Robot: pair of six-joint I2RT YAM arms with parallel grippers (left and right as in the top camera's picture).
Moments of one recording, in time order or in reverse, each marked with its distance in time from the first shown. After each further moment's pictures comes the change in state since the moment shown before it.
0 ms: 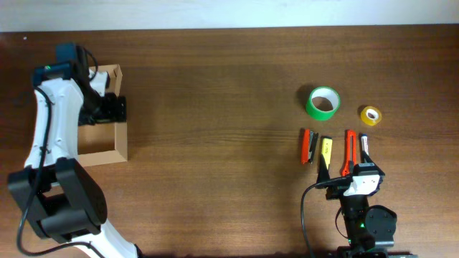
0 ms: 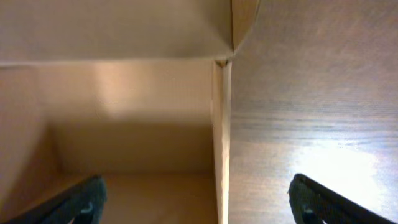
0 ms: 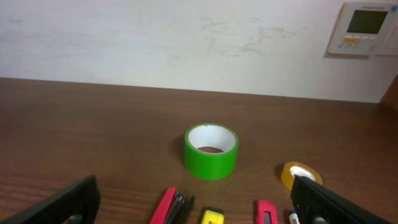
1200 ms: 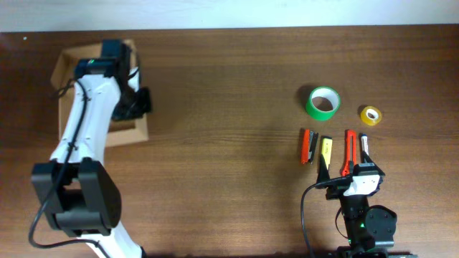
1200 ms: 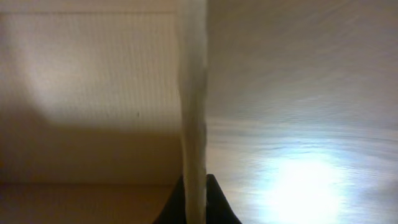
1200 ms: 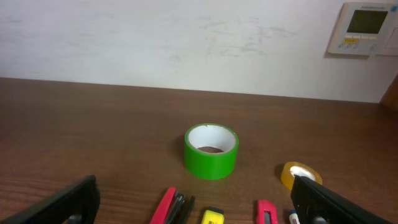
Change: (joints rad) left arm -0.225 0.002 0.034 -0.017 0.017 -0.293; right arm 0.000 0.000 0.000 0.000 0.000 0.000
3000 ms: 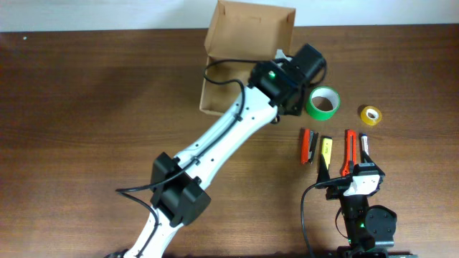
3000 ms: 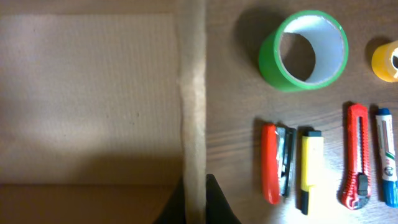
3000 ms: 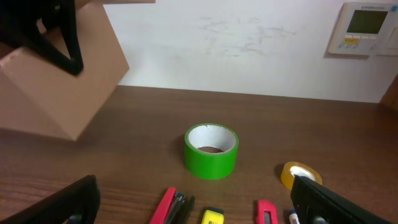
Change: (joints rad) left arm -0.807 0.373 0.698 -0.068 -0.174 -0.421; right arm 0.000 0.000 0.000 0.000 0.000 0.000
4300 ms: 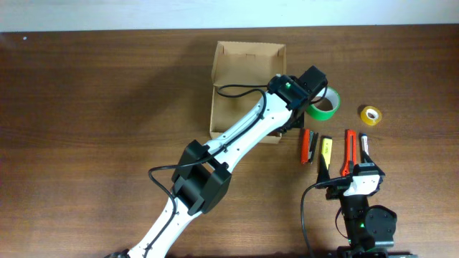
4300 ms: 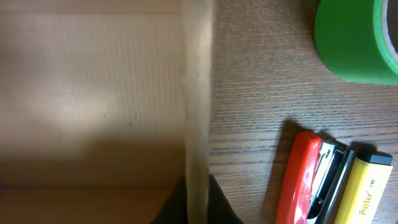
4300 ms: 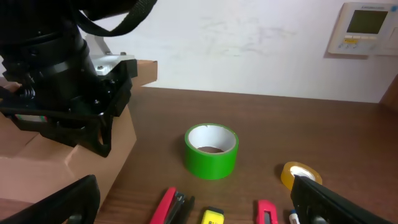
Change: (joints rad) left arm -0.011 0.209 0.000 0.032 0.048 -0.162; right arm 0.000 0.000 0.000 0.000 0.000 0.000
